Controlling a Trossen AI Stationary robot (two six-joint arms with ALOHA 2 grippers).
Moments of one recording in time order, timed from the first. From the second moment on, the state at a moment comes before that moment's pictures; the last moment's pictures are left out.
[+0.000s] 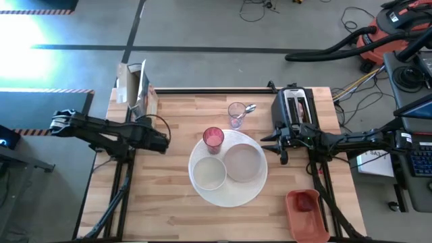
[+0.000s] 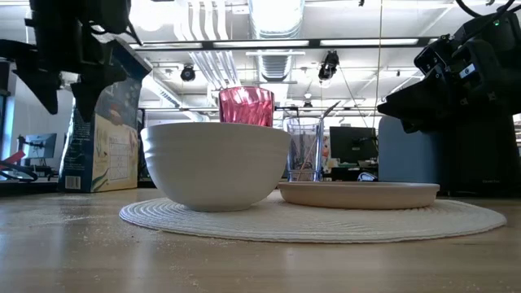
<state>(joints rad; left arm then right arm) -0.11 1.19 0.90 -1.50 -0.47 -1.60 -0.23 0.78 0.01 0.63 -0.28 0.10</state>
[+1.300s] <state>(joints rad) 0.18 1.19 0.69 -1.22 -0.78 -1.54 -0.23 0.78 0.01 0.63 -0.28 0.10</state>
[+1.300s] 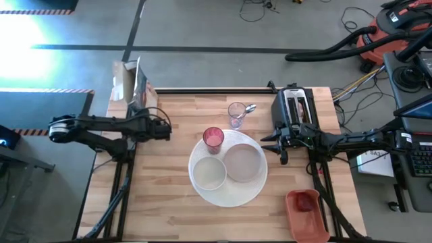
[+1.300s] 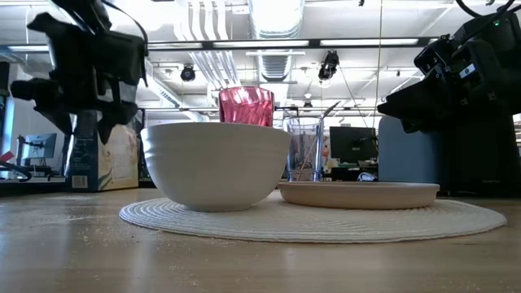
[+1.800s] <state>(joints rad) 0.22 1.19 0.61 -1.06 -0.87 -1.50 -0.23 0.78 0.01 0.63 -0.28 0.10</state>
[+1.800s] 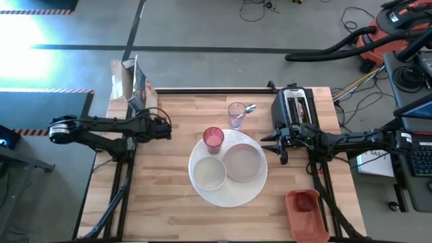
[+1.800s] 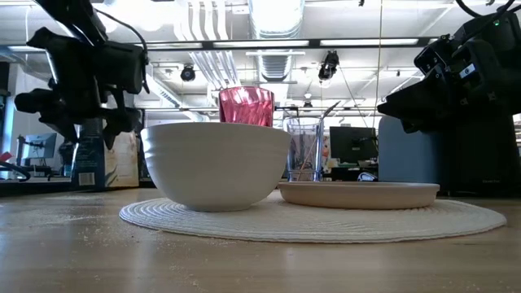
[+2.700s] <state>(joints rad) 0.24 1.19 0.51 -0.84 -0.97 -1.50 -0.23 0.78 0.01 0.63 -0.28 0.10</state>
